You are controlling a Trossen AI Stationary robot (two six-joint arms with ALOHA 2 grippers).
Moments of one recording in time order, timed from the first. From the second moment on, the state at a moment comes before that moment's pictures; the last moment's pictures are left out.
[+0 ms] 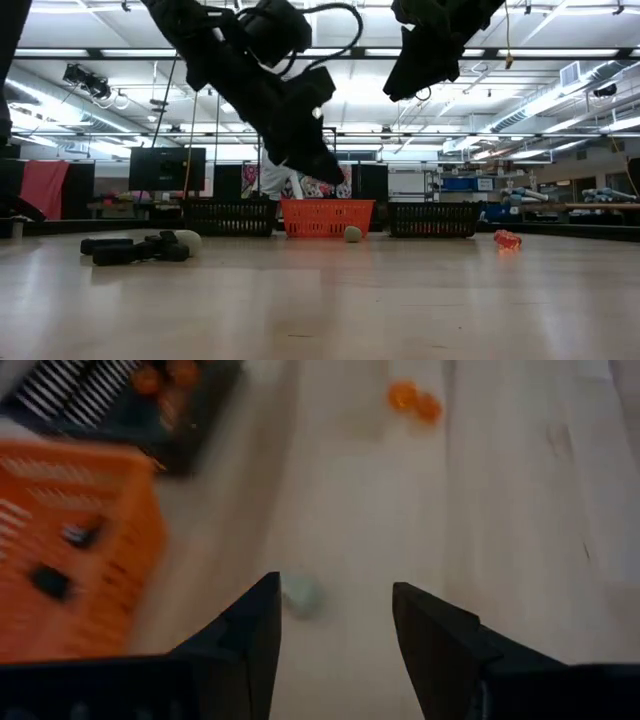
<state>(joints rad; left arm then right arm) 0.04 1.73 0.97 0.07 -0.11 -0.09 0.05 1.34 1.06 -0.50 0.42 0.31</state>
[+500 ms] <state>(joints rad) 0.01 1.87 0.99 0.11 -0.20 -0.15 0.06 1.34 1.06 -0.50 0.38 0.32</state>
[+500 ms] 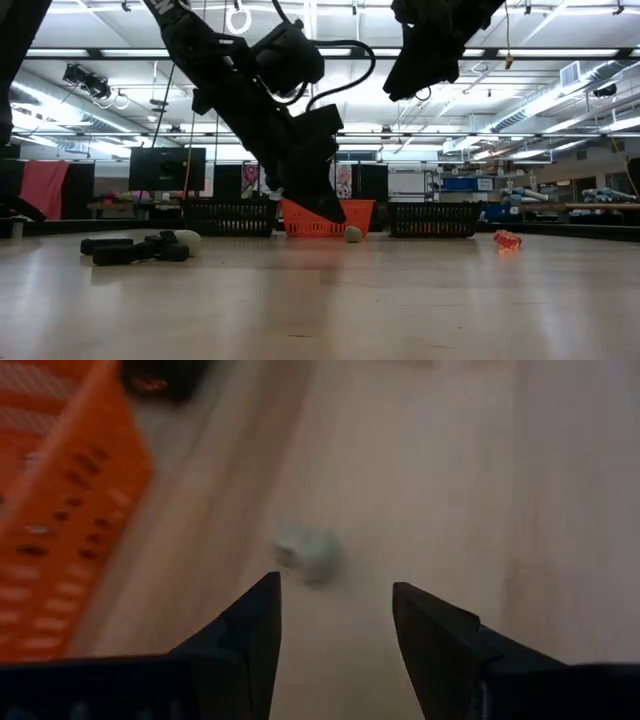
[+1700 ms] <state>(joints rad) 0.05 2.01 1.00 0.29 -0.19 -0.33 0.06 1.34 1.06 -0.53 0.37 0.37</state>
